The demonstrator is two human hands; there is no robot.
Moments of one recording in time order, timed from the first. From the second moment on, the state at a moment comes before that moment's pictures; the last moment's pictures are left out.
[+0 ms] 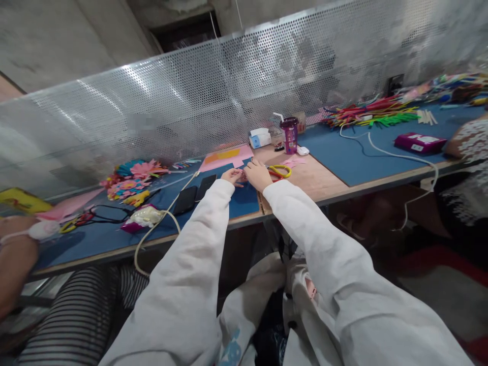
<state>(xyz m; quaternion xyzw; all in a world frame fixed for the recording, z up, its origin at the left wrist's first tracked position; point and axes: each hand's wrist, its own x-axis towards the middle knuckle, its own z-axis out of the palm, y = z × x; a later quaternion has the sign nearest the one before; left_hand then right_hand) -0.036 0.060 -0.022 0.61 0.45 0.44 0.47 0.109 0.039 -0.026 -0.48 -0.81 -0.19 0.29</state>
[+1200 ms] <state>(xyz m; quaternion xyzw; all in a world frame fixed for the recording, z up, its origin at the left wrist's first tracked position) -0.032 0.047 -0.003 0.59 0.49 0.48 0.43 0.100 0.024 -0.019 -0.42 -0.84 -0.23 0.27</state>
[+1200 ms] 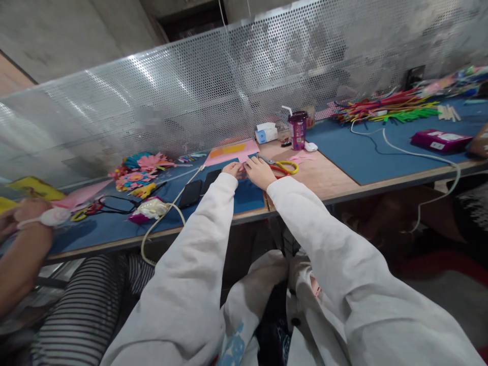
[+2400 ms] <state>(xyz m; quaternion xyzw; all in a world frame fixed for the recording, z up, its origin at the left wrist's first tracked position) -0.038 0.067 -0.019 0.66 0.47 0.47 0.35 0.111 0.042 -0.030 -0.44 -0.76 0.18 0.44</state>
